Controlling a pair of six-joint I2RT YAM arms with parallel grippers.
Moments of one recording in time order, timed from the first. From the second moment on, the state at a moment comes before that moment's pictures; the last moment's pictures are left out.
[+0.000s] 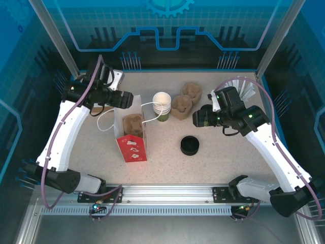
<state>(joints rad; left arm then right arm) -0.24 1.42 1.75 -1.26 0.05 0.02 0.47 1.15 1.32 -1.08 -0.03 0.33</state>
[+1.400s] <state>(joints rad) -0.53 1.44 1.88 -1.33 -0.20 0.41 0.56 1.12 1.32 -0.99 -0.07 0.37</state>
